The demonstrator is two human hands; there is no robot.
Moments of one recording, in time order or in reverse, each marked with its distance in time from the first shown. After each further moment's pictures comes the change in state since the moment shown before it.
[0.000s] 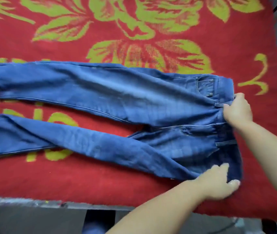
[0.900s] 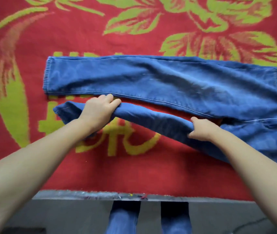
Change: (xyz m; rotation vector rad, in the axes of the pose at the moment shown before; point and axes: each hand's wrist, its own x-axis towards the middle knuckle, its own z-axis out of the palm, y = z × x) left_hand -0.298 -0.345 -0.381 1.186 0.754 0.075; right_hand -0.230 -0.237 0.159 -0.517 -0.585 -0.442
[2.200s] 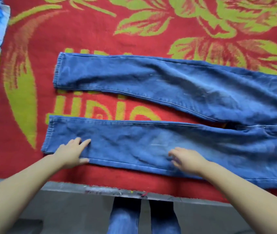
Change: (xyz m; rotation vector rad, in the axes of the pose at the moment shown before) left_hand -0.162 -0.028 0.064 -0.044 -0.884 -0.341; right_hand -0.054 -0.038 0.073 -0.091 -0.056 -0.449
